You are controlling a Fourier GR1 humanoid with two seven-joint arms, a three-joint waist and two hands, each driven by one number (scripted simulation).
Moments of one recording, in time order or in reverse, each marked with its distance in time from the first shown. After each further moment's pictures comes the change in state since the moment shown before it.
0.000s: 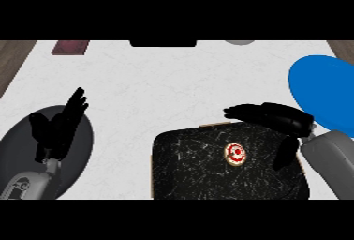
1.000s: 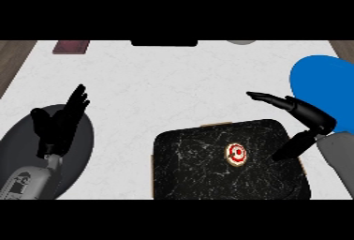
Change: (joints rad) left arm -0.039 0.044 -0.056 0.031 0.062 0.046 -0.016; right arm 0.028 0.012 -0.156 0.176 -0.343 -0.044 -0.173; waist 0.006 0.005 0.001
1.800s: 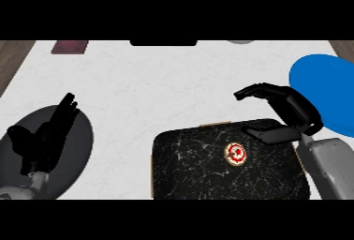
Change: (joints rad) left arm 0.126 0.065 -0.022 -0.165 0.047 0.048 0.017; right arm 0.067 0.188 -0.124 -0.318 -0.415 -0.052 0.500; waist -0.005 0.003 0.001
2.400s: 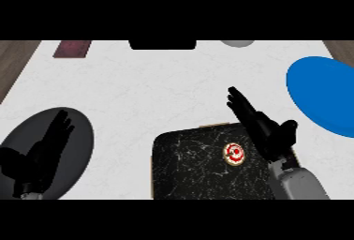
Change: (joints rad) left arm 0.142 -0.002 0.006 -0.058 0.041 0.020 -0.033; right arm 0.177 0.171 0.121 -0.138 0.042 -0.378 0.363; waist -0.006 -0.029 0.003
